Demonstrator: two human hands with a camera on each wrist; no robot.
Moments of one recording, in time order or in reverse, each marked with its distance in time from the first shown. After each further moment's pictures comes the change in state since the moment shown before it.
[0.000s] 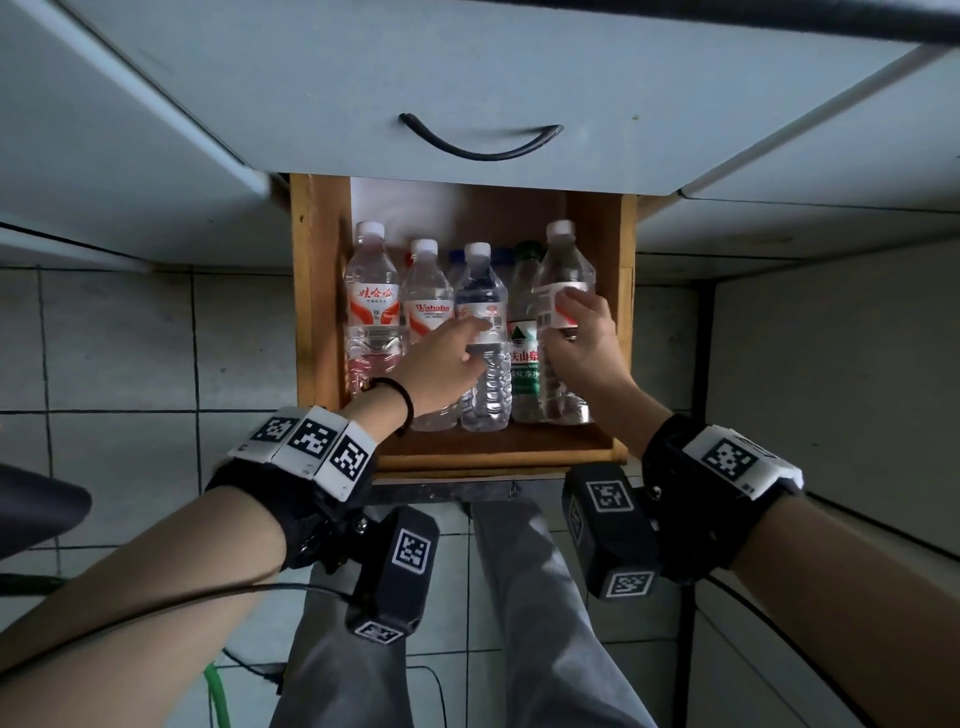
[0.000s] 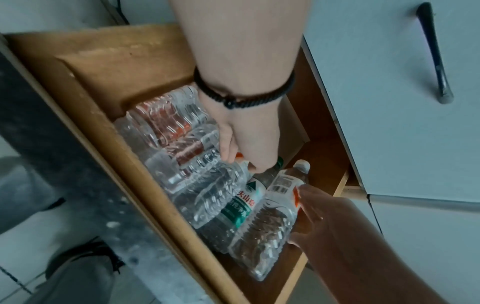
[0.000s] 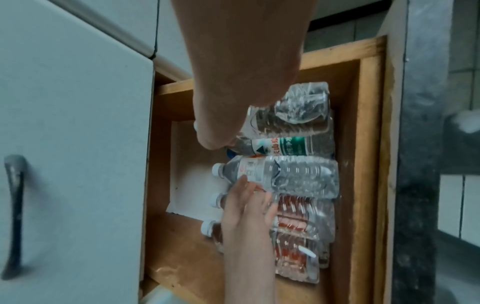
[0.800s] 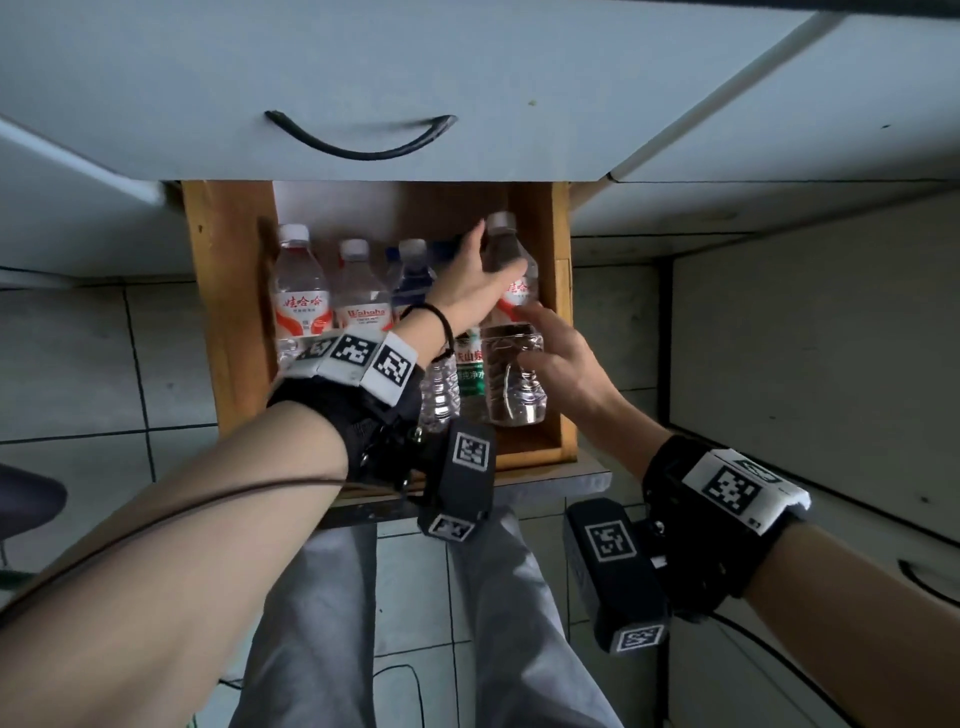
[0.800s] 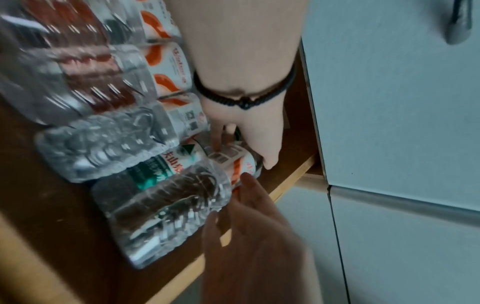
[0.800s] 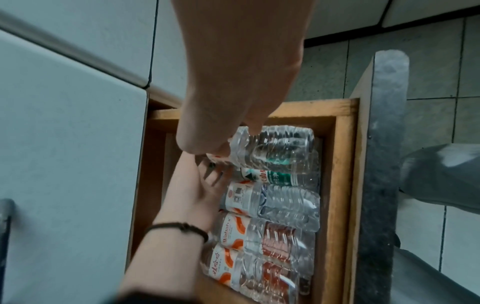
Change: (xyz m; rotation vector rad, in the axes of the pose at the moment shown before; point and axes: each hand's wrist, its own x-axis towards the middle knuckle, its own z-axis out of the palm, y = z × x) left_hand 0.088 0.081 0.008 -0.429 0.081 -0.156; right_hand -0.026 -0.003 -0.043 0.169 -0.194 0.030
